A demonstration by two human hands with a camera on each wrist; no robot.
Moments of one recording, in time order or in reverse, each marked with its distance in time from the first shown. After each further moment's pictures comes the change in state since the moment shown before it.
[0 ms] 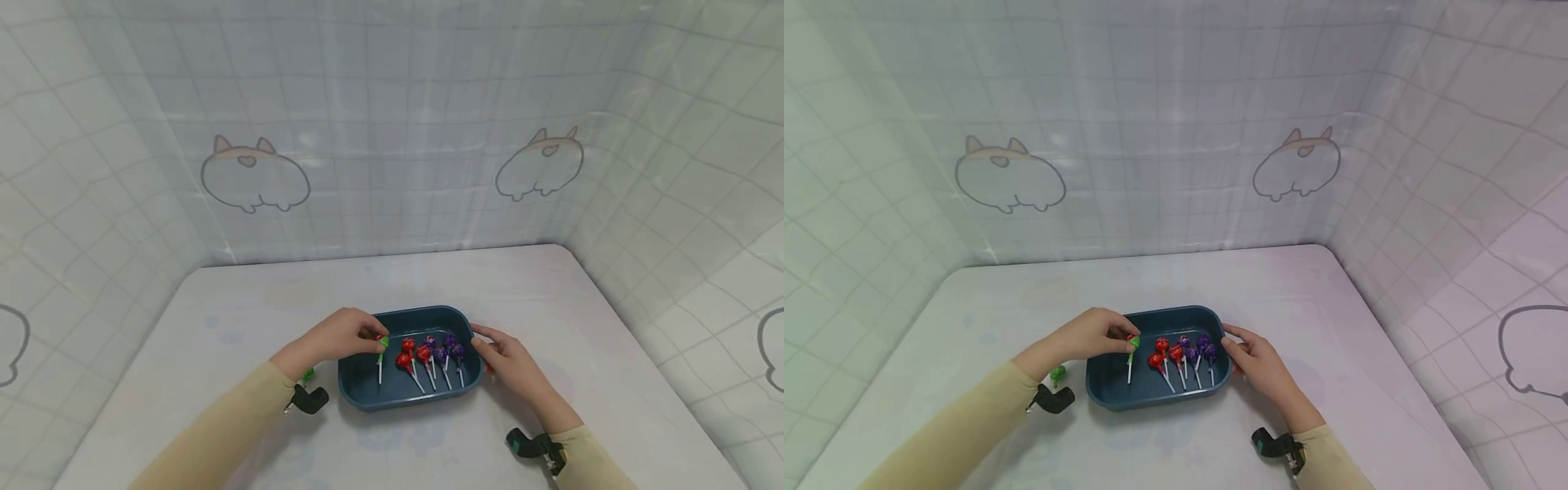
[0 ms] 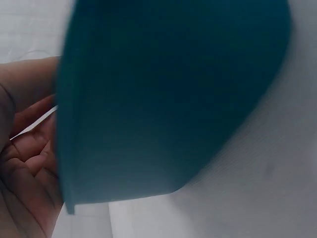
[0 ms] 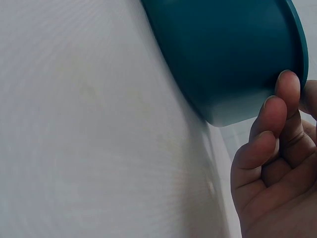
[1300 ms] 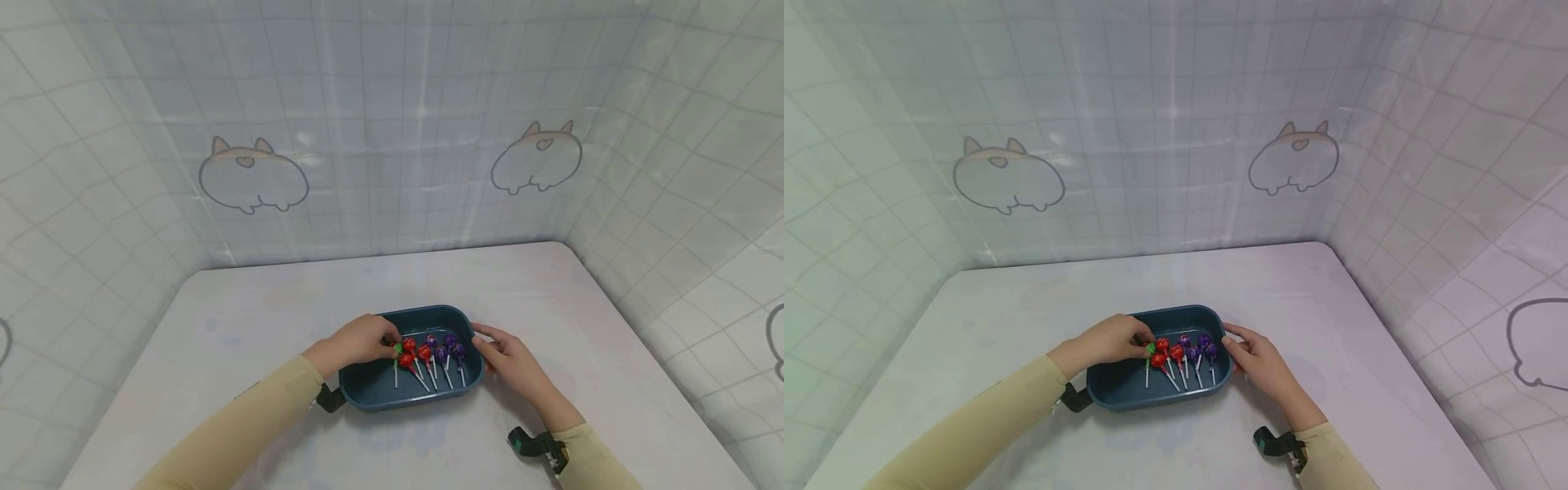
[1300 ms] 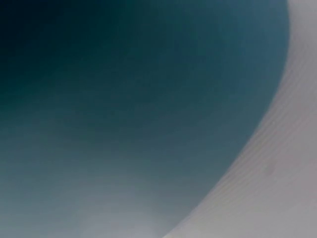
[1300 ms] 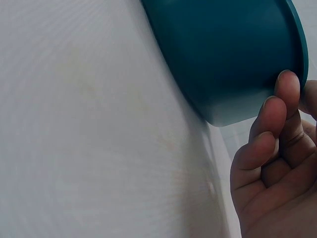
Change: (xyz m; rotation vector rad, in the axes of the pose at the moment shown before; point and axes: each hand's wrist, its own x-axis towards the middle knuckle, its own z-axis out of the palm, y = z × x) left_hand 0.031 0.013 0.041 0.263 -0.057 -0.095; right_hand -0.006 0.012 0.001 0.005 0.006 -0.006
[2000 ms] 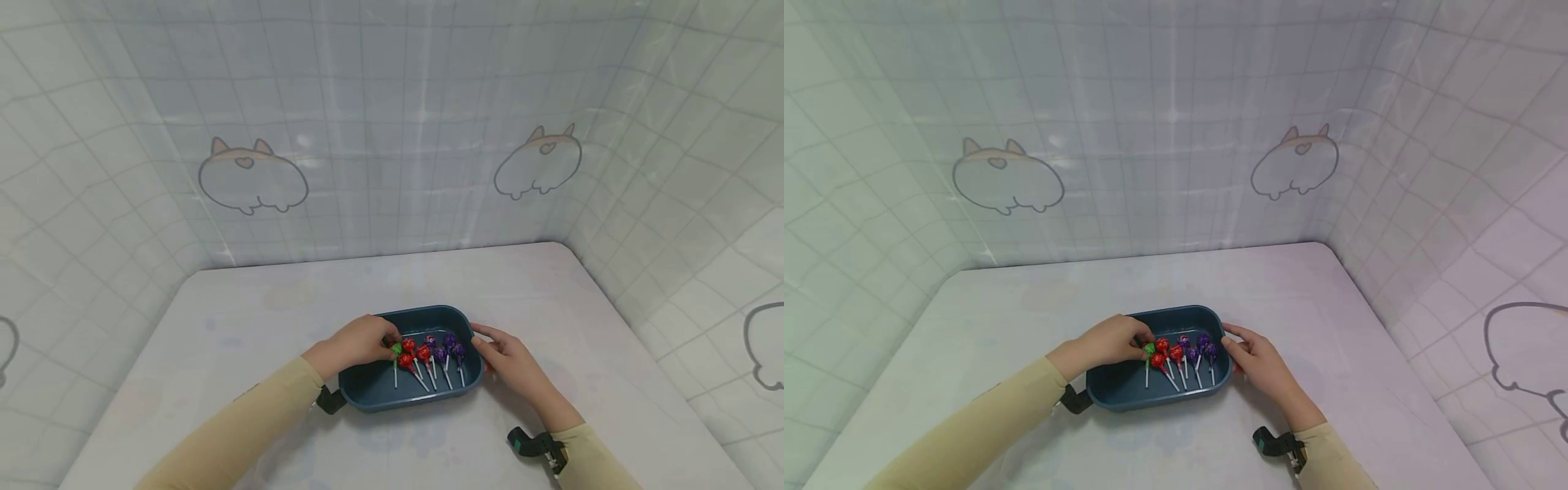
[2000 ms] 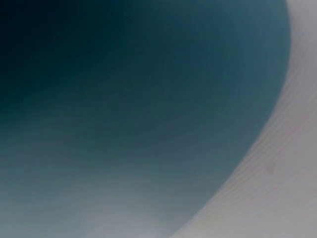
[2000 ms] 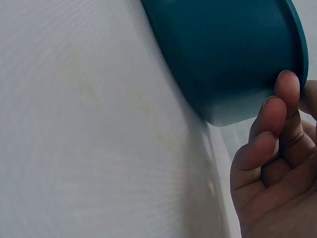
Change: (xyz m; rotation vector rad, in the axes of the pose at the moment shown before) left_hand -0.001 0.001 0.001 0.012 0.011 0.010; right_hand 0.001 0.000 -0.001 -0.002 -0.001 -0.009
